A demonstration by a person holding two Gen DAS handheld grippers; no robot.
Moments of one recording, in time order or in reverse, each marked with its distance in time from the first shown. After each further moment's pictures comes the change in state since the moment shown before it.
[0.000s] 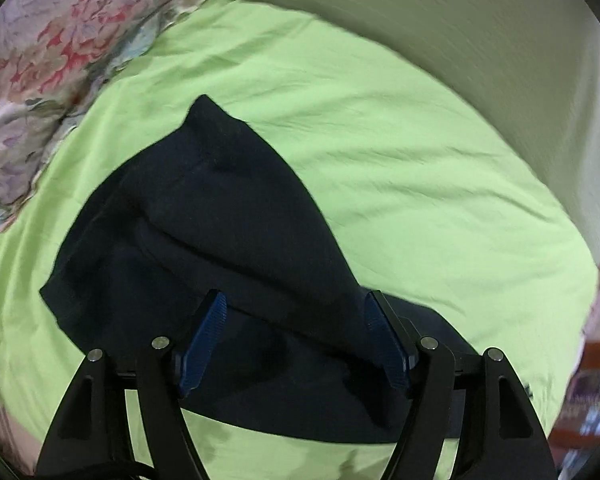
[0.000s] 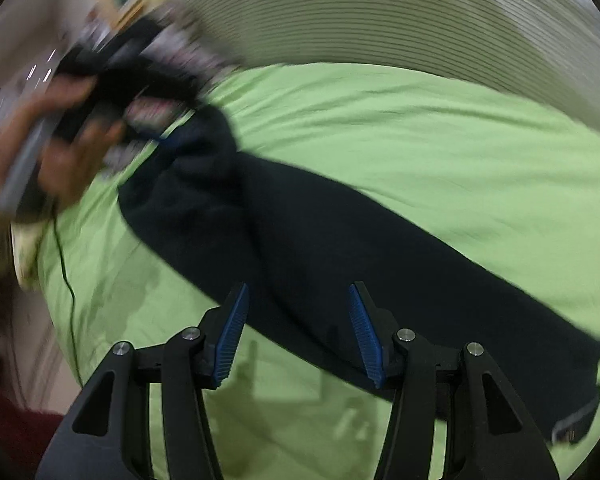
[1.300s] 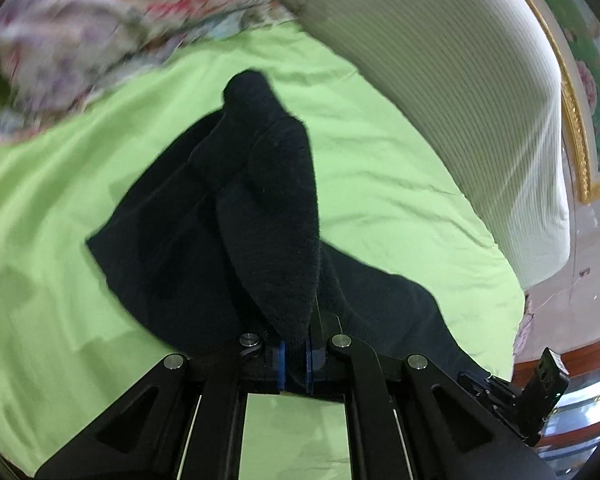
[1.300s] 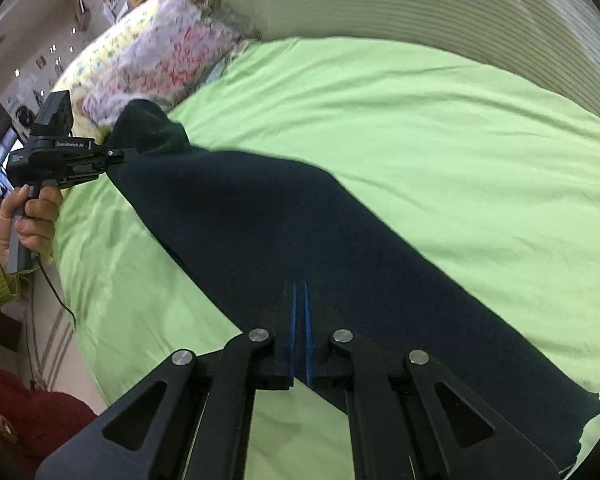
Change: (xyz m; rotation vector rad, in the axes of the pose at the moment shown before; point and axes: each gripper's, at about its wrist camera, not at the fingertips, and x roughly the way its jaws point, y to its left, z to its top) left arm -0.021 0.177 -0.076 -0.093 -0.170 -0.391; right arm 0.024 -0.036 0.024 -0.017 0.125 0.115
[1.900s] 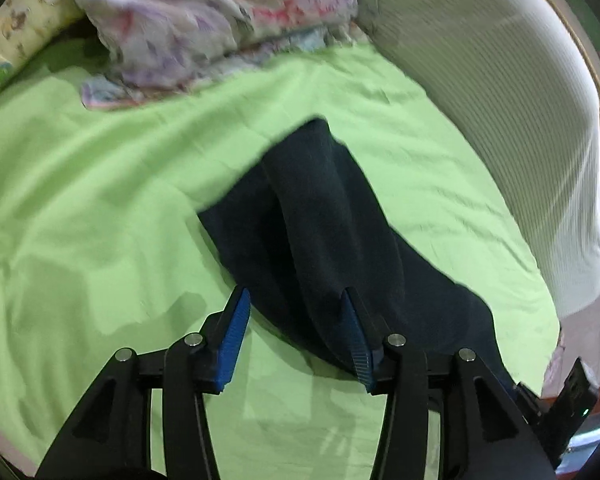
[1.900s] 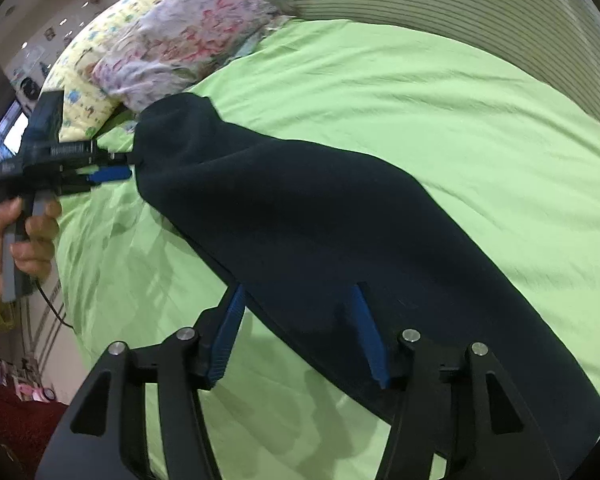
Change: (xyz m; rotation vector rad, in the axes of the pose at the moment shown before) left arm -0.027 0.044 -0.016 -0.076 -0.094 0.182; right arm 0.044 0.062 0.014 -0.078 0.041 0.004
